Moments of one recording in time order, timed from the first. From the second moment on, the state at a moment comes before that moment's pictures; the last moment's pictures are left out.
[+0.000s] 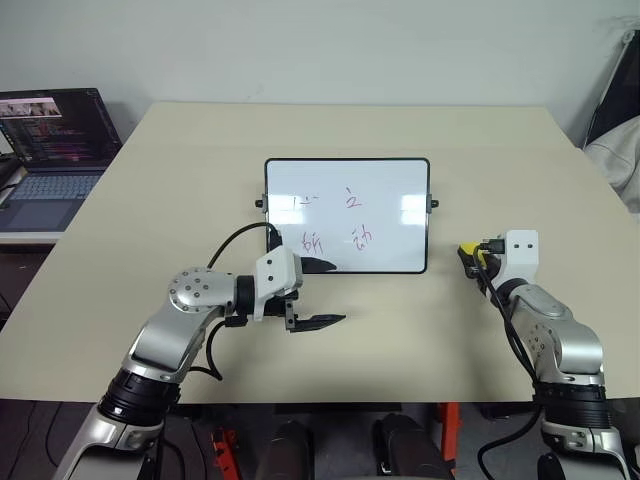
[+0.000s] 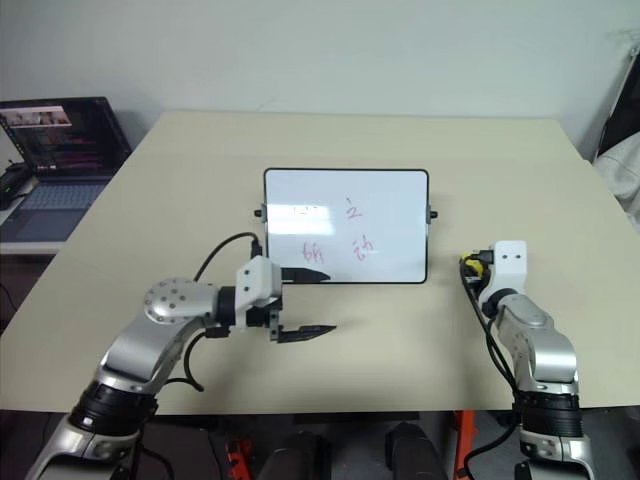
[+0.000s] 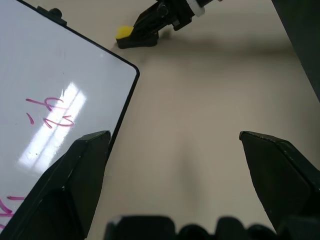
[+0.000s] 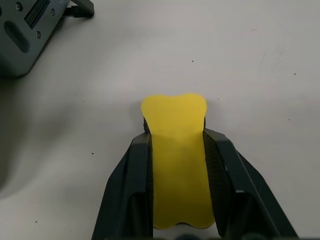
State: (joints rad) left arm -0.34 0.63 -0.18 -0.20 -0.26 0.24 -1.08; right arm -0.29 -0.35 -0.18 -0.09 0.29 0.71 0.13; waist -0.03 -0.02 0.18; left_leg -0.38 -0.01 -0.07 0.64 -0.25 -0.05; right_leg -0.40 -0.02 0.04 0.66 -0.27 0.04
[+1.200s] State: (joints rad) left arm -0.38 0.63 -0.06 -0.22 -0.23 0.45 -0.80; right arm -0.83 -0.33 0.31 0.19 0.01 0.41 0.40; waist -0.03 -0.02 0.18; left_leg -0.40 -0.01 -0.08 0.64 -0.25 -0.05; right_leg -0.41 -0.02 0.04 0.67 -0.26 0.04
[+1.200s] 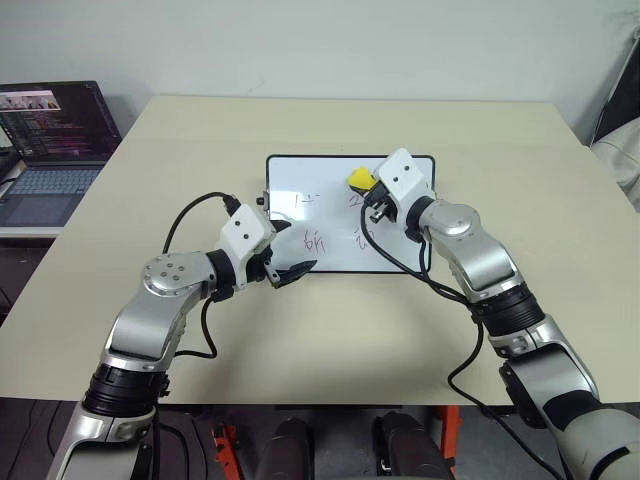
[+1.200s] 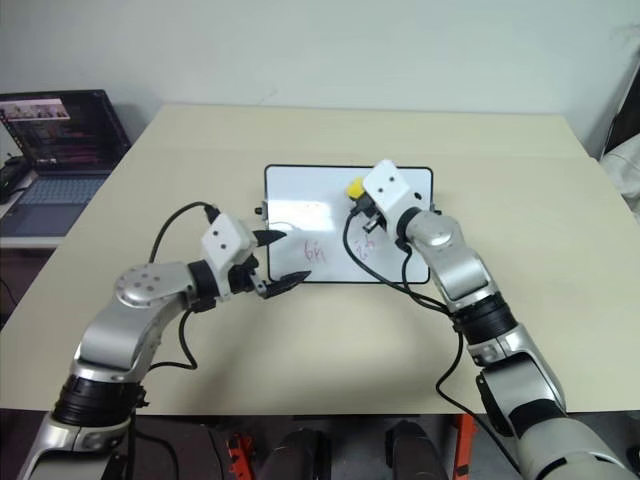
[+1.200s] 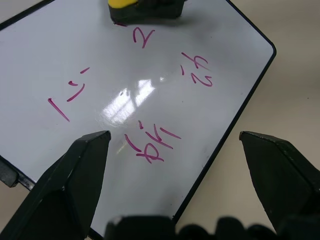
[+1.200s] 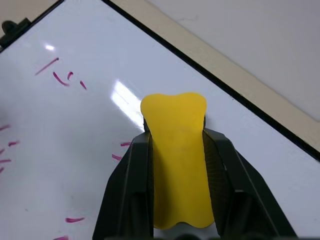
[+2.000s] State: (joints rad) left arm -0.38 0.61 -0.08 -0.22 -0.23 0.45 -0.79; right arm -0.89 -0.28 0.37 0.34 -0.16 0.28 0.55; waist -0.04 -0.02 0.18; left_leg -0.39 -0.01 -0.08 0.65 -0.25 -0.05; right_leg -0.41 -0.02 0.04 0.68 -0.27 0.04
